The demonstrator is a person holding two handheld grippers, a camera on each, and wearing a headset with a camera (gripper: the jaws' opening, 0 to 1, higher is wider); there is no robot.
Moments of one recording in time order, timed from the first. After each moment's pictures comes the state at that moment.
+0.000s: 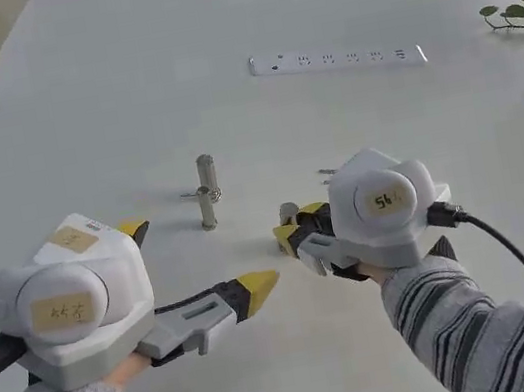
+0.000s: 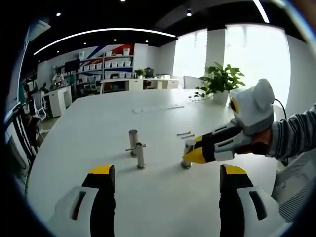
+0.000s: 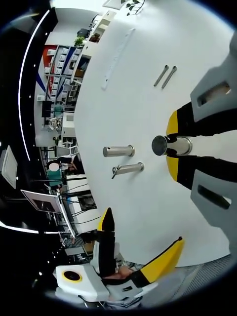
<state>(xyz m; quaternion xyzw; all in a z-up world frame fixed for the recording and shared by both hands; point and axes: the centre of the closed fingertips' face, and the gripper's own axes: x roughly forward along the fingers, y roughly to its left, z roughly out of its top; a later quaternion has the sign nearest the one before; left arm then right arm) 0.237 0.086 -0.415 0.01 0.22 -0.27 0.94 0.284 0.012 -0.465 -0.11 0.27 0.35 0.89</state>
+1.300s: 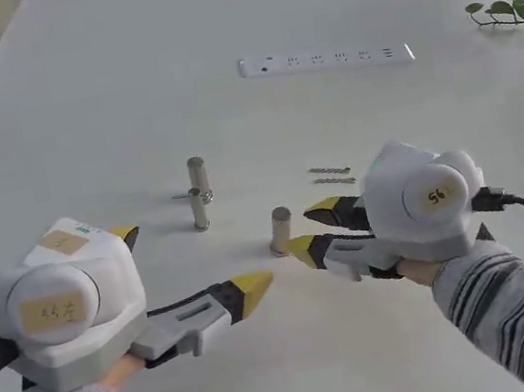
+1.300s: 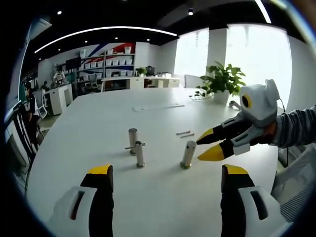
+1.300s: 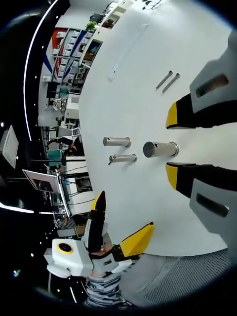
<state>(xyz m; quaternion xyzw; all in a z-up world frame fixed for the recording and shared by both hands) 0.235 0.085 -0.415 0.01 0.23 -0.26 0.94 0.266 -0.013 -0.449 -0.14 0.26 0.43 0.85</state>
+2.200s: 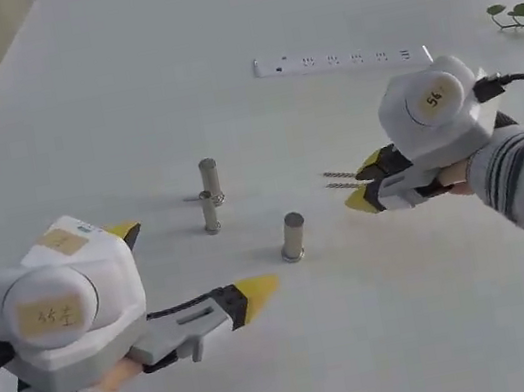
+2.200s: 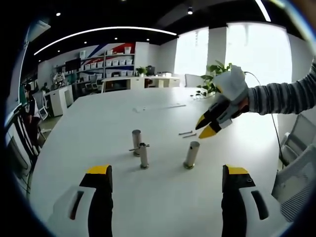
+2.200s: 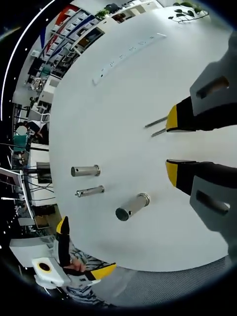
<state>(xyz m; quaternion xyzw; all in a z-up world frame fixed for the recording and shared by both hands) 0.238 0.090 -0.412 0.01 0.23 -0.26 0.94 0.334 -0.066 -0.466 -0.29 0.36 0.45 0.77</state>
